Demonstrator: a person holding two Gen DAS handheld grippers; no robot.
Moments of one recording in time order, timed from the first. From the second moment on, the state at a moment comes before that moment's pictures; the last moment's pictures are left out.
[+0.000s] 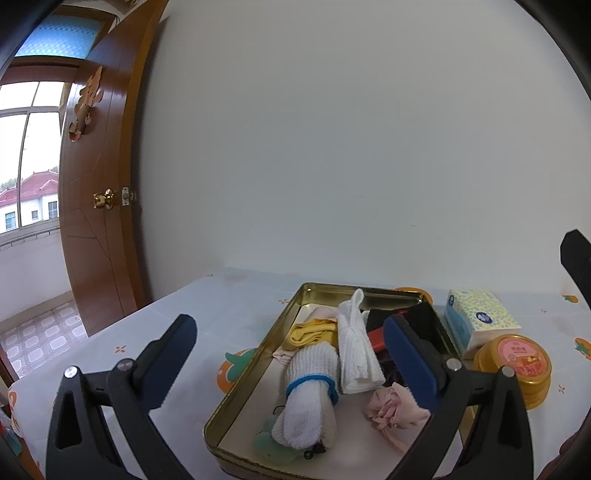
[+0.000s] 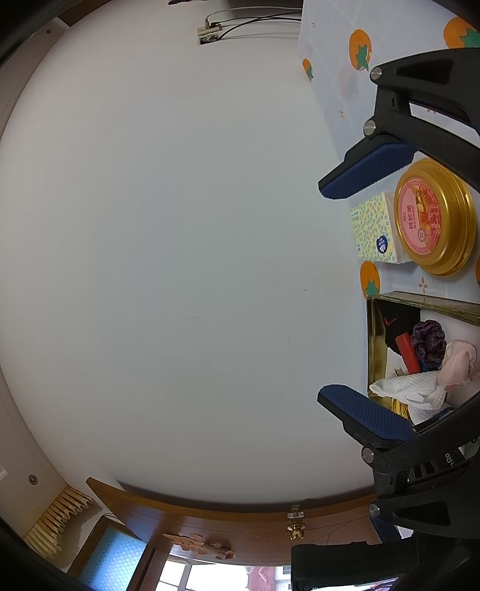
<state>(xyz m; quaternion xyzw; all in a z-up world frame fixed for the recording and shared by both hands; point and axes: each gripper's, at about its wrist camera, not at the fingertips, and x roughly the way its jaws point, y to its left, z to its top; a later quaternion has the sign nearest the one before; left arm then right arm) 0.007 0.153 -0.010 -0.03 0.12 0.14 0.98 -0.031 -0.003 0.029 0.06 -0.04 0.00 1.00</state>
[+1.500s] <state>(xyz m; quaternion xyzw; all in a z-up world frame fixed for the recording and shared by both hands) 0.005 0.152 -0.011 -0.03 0.12 0.15 0.98 -0.032 -0.003 0.030 0.06 -0.05 -0.01 1.00</state>
